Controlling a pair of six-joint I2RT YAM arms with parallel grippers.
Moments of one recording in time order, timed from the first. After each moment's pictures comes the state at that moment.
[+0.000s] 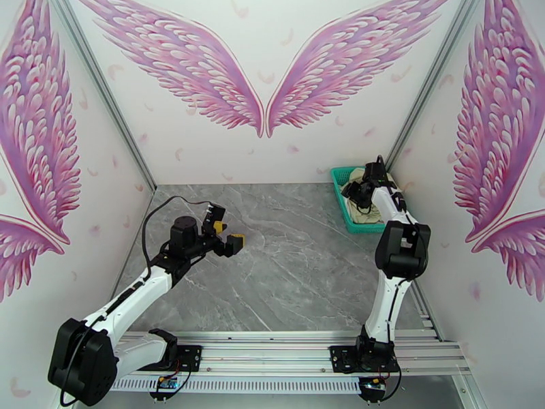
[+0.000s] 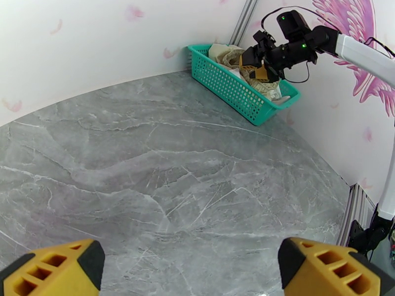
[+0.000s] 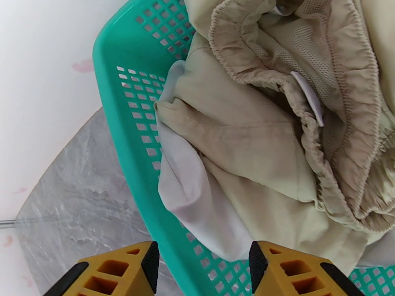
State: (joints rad) left arm -0.35 1.19 0.75 0.06 0.48 -0.14; right arm -0.17 2.19 1.94 -0.65 -0.18 0.47
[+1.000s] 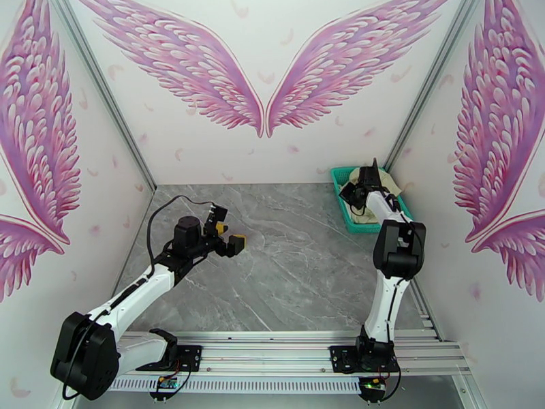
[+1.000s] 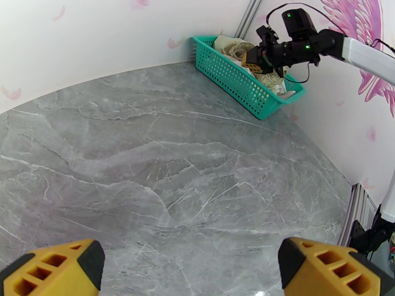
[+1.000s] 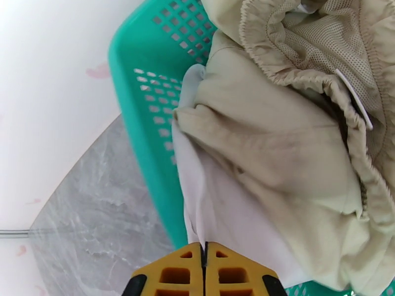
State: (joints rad) left arm -0.36 1.22 0.75 0.06 0.46 -0.15; right arm -0.12 2.05 1.70 -0.43 -0.16 0.56
